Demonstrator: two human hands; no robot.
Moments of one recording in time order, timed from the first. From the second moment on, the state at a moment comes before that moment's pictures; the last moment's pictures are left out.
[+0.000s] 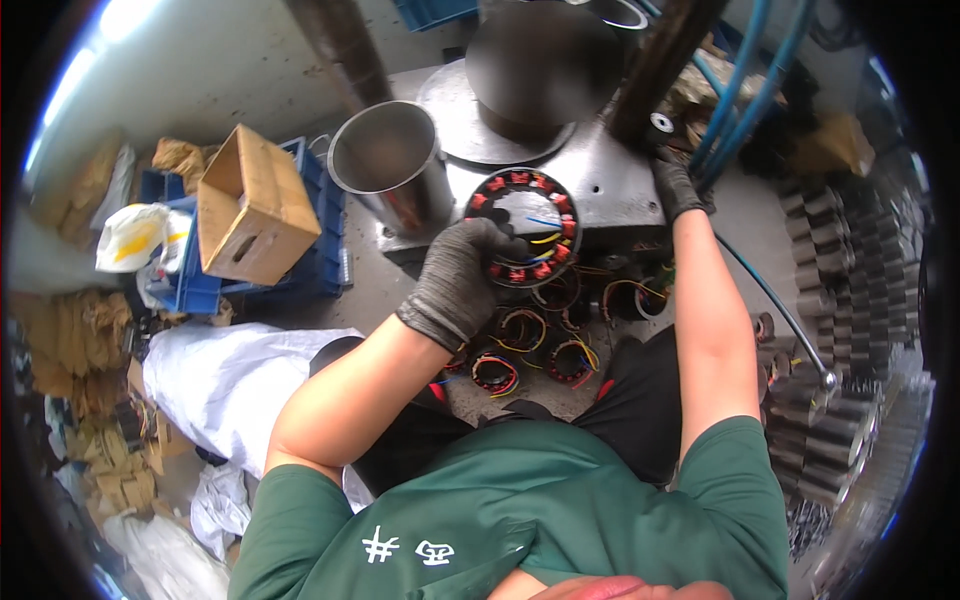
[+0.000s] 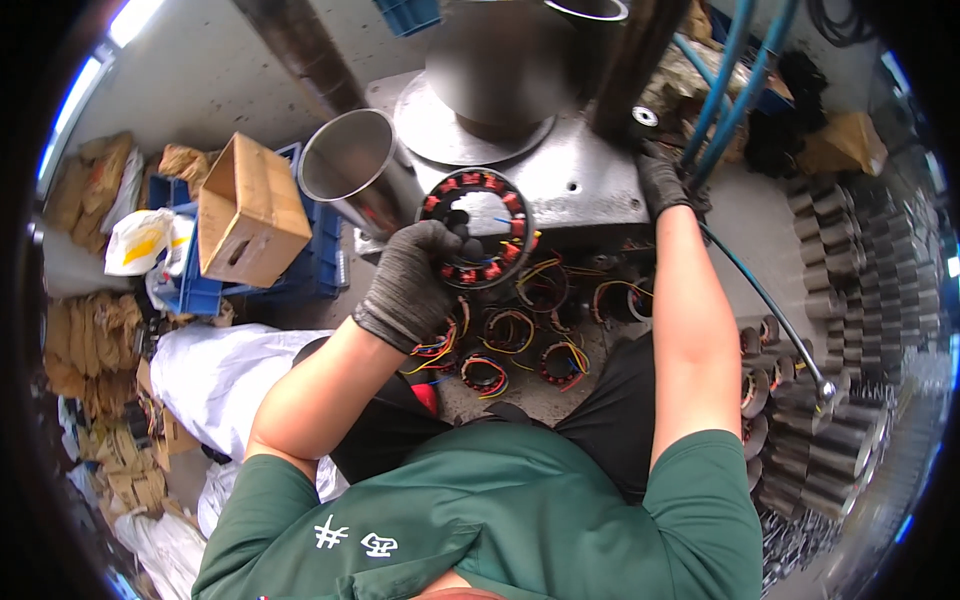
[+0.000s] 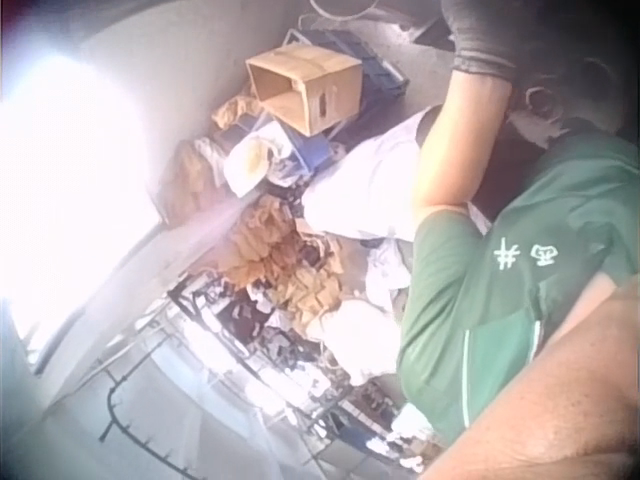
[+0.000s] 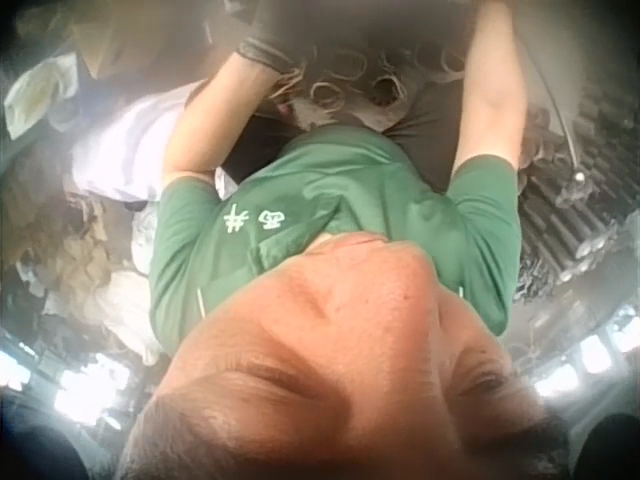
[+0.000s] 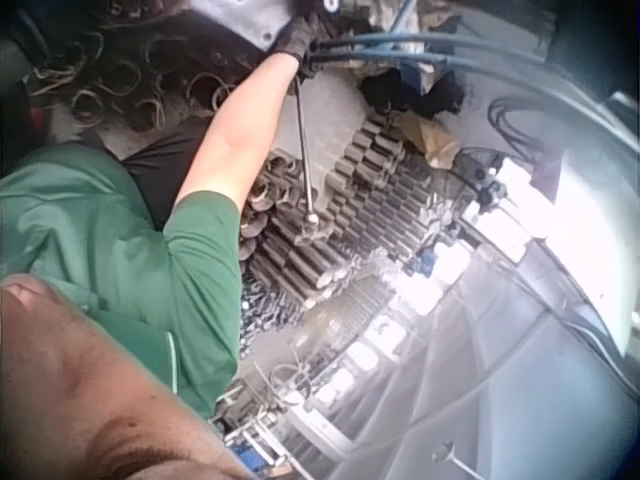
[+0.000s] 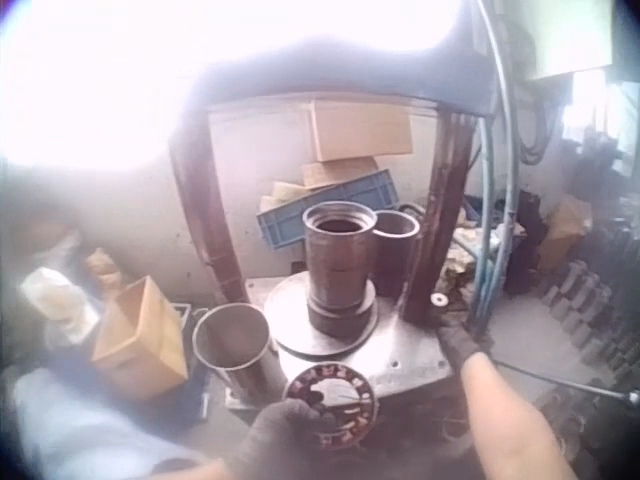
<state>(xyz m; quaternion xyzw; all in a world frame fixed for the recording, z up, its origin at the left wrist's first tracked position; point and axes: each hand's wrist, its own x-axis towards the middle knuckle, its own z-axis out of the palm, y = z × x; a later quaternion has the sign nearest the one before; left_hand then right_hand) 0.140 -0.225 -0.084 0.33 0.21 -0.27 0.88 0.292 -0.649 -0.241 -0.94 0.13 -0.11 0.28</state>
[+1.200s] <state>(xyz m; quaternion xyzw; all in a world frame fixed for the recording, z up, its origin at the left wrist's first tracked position) 0.138 -0.226 -0.076 0.64 0.06 -0.05 0.76 0.129 -0.484 -0.061 -0.84 -0.03 -0.08 0.54</state>
